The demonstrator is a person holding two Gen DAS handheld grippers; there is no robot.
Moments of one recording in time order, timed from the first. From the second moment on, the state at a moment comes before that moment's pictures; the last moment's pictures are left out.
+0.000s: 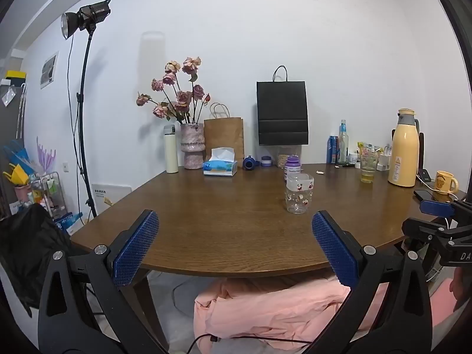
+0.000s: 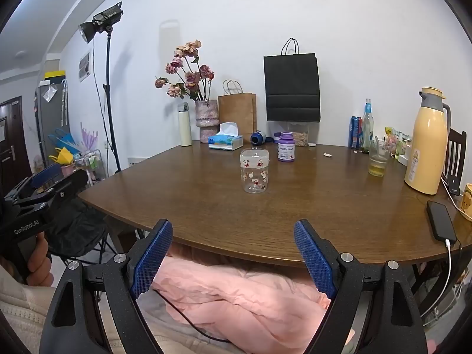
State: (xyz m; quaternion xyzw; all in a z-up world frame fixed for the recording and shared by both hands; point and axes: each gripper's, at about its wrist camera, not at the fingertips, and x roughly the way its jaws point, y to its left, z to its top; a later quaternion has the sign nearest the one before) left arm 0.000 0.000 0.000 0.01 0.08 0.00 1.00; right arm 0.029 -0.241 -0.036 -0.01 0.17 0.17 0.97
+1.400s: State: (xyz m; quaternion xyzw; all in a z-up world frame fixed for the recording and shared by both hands) left arm 0.005 -0.004 -0.002 0.01 0.10 -0.01 0.99; right arm 0.031 -0.243 -0.036 0.00 0.17 0.17 0.97
